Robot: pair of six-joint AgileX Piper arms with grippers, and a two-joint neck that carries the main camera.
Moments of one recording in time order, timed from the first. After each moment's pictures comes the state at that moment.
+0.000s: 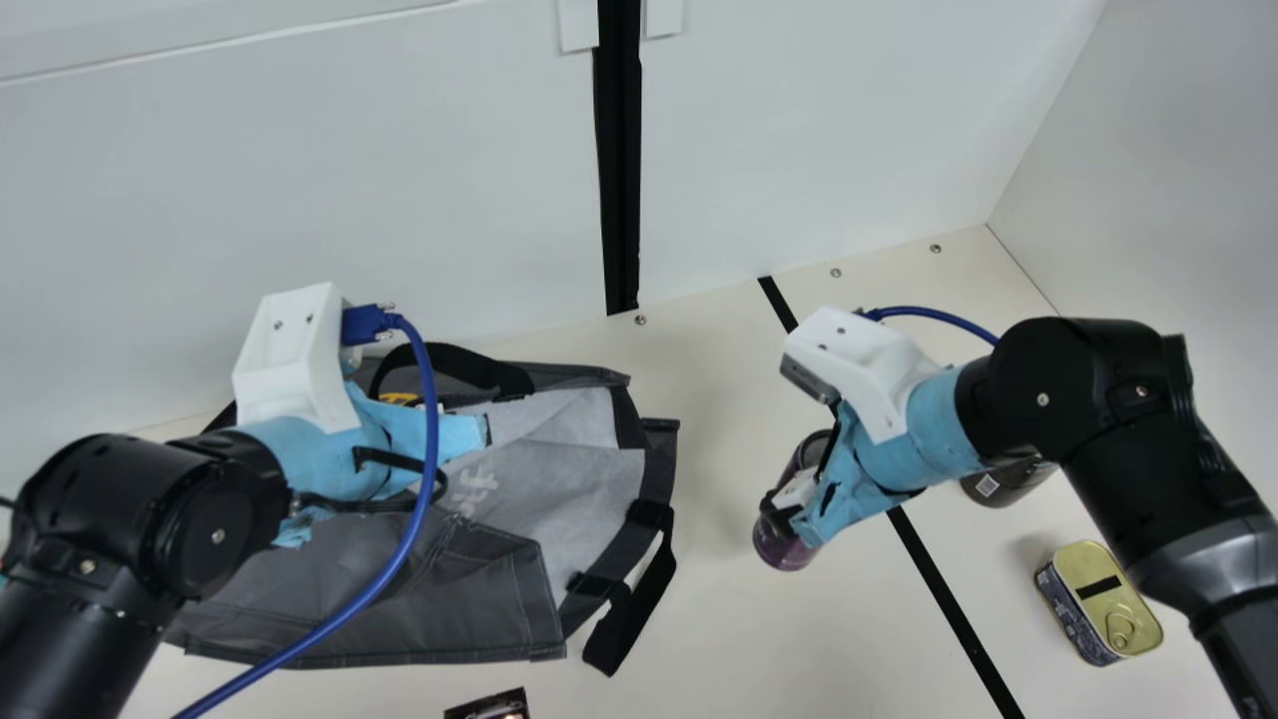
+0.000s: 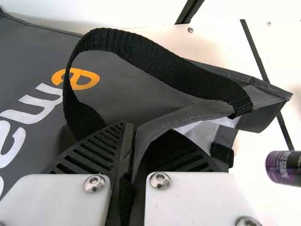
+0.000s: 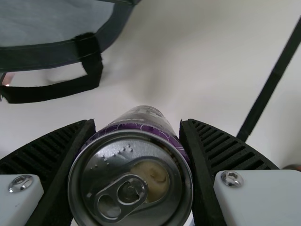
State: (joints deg) left arm -36.0 100.5 -99.3 -0.9 54.9 -23.3; right arm -5.5 77.2 -73.2 15.9 69.9 -35.1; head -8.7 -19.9
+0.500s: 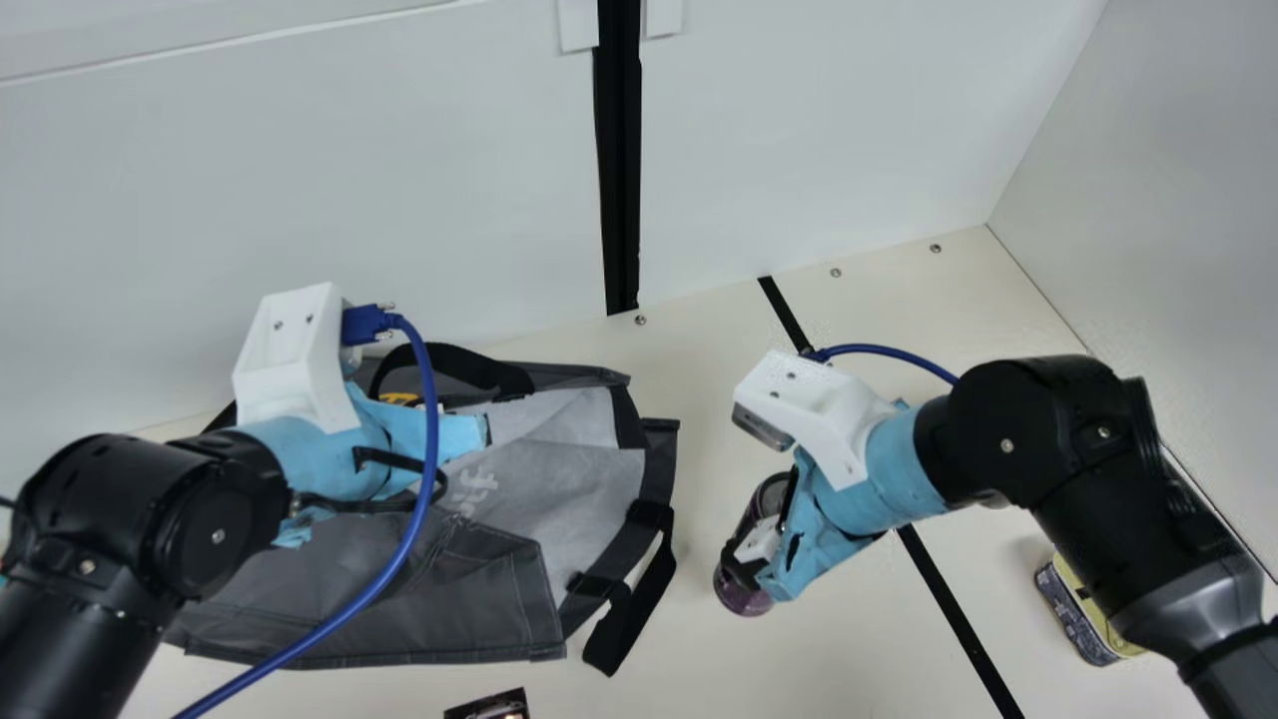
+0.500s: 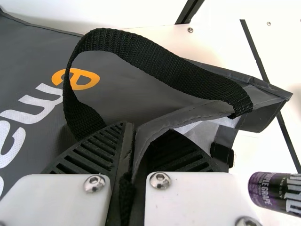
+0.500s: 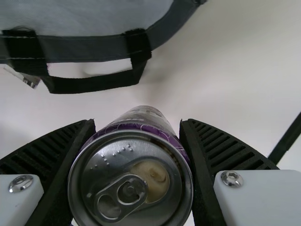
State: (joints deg) left arm -36.0 100.5 -99.3 -0.9 54.9 -23.3; right arm 0.8 74.9 -70.1 18.0 69.9 -34.1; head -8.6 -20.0
